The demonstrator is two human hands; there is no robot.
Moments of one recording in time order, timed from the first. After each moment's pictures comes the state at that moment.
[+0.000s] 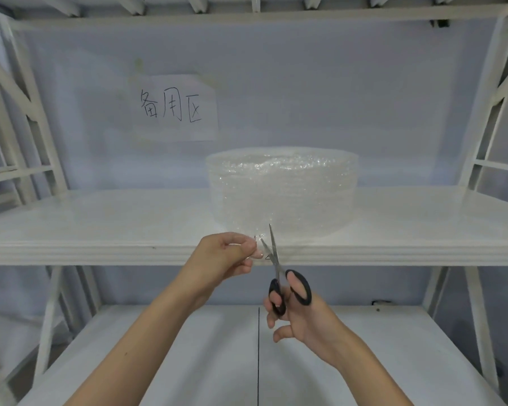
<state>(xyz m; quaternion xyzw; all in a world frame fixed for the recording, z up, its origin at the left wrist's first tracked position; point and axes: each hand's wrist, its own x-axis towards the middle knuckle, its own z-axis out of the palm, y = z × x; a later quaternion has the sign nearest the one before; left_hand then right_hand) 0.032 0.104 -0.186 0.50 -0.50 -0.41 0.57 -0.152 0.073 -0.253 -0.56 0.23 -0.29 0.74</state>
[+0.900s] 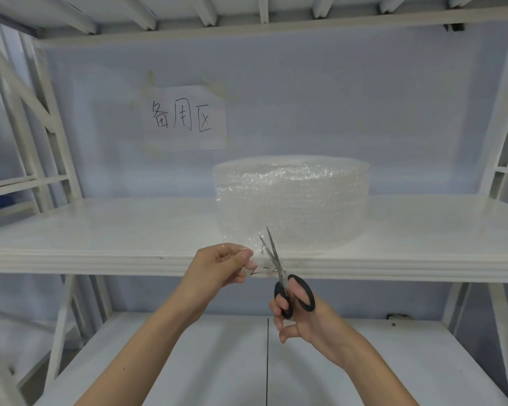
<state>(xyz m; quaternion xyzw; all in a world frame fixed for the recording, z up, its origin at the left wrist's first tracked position) 0.046 0.097 -0.193 0.52 -0.49 -0.36 0.60 -0.144 0.052 -0.246 -0.61 0.21 -0.30 0.71</state>
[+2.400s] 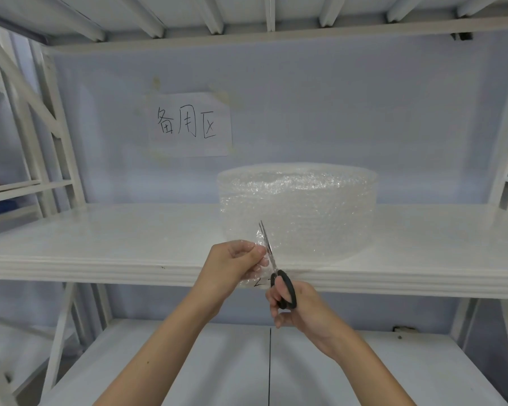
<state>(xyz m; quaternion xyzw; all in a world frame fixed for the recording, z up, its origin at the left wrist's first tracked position) 0.035 0.076 -0.180 0.52 -0.51 -0.33 0.60 -0.117 0.030 -0.233 -0.65 0.23 -0.35 0.63</state>
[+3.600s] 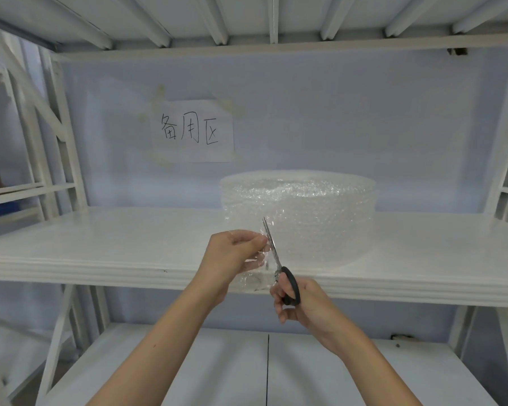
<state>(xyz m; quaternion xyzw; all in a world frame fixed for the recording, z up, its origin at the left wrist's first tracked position) 0.033 0.077 -0.154 0.50 -0.48 -0.35 0.63 -0.123 0.034 -0.215 -0.65 0.23 -0.37 0.62</state>
